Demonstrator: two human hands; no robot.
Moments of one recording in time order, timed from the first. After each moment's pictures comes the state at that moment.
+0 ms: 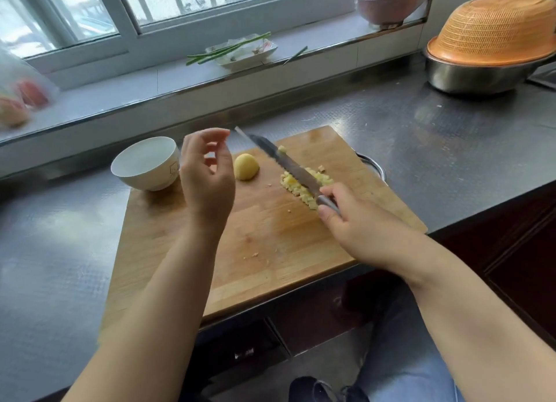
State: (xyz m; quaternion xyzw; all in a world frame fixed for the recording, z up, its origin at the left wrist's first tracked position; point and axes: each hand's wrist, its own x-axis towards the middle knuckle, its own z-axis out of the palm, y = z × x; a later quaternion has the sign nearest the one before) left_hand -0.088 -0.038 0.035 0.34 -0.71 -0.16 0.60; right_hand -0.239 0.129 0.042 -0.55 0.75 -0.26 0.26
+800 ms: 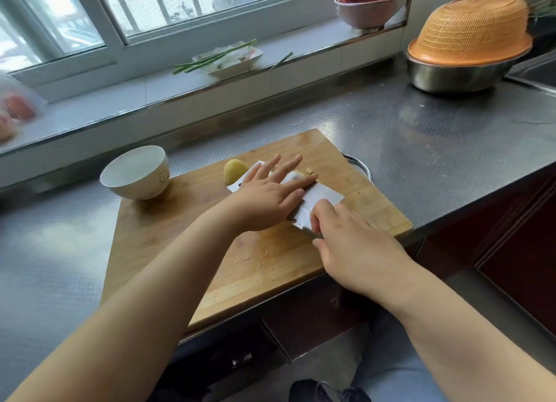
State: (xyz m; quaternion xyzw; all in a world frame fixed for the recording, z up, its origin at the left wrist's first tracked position) left_hand -0.134 -0.020 0.033 0.25 -0.97 -0.06 -0.04; right_hand -0.220 0.154 0.037 -0.59 0.77 -0.19 0.11
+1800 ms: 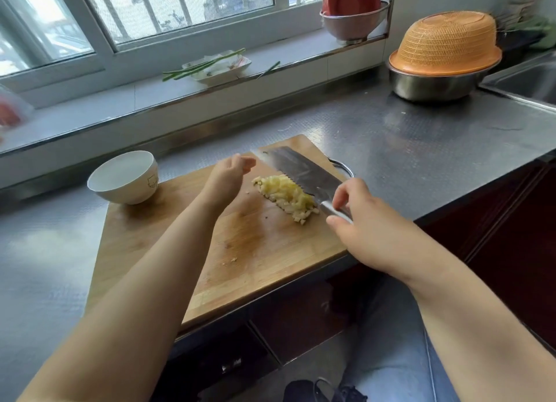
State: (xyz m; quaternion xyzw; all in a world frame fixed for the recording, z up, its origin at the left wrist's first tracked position) left_hand -0.140 -0.073 0.015 0.42 -0.78 -0.40 0.25; right_hand -0.251 0.175 0.059 -0.49 0.80 -0.28 0.19
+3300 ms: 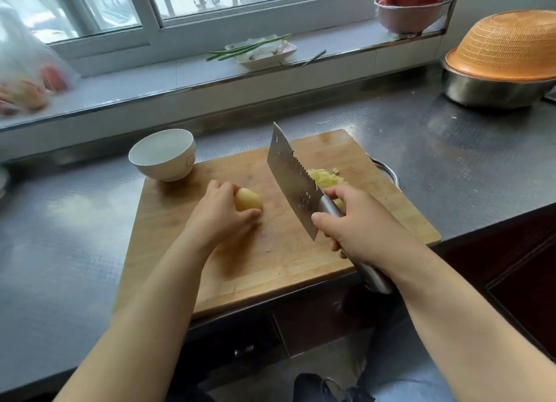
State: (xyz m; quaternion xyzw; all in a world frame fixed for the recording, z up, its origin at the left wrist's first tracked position) left_hand -0.039 -0.049 0.004 0.54 -0.82 -0.18 0.10; right_hand -0.213 0.118 0.047 -0.47 0.73 -0.38 0.32
